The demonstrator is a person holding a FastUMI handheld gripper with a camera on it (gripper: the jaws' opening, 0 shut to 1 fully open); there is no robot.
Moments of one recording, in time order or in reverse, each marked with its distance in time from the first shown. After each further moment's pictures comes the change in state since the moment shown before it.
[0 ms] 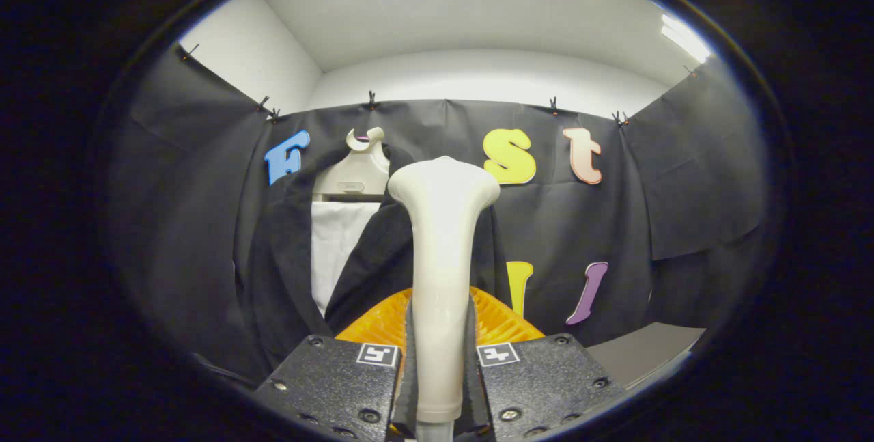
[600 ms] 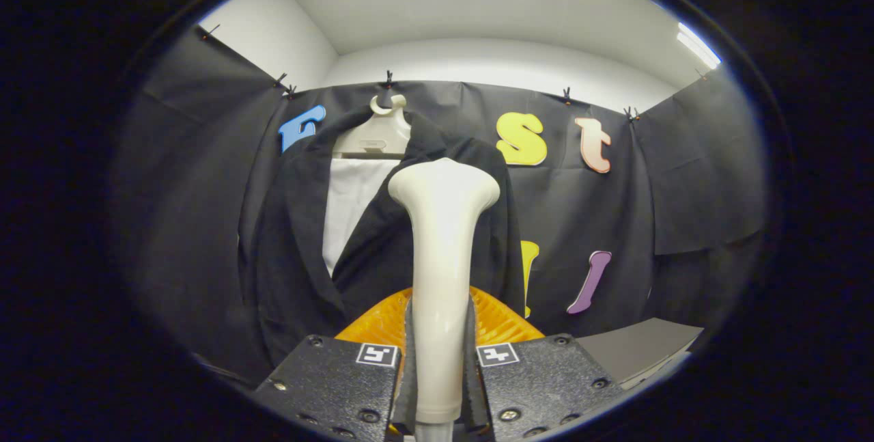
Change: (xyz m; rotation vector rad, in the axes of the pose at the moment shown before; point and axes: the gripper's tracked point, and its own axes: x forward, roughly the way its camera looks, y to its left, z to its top) arm -0.023 0.010 -0.057 -0.039 0.090 0.033
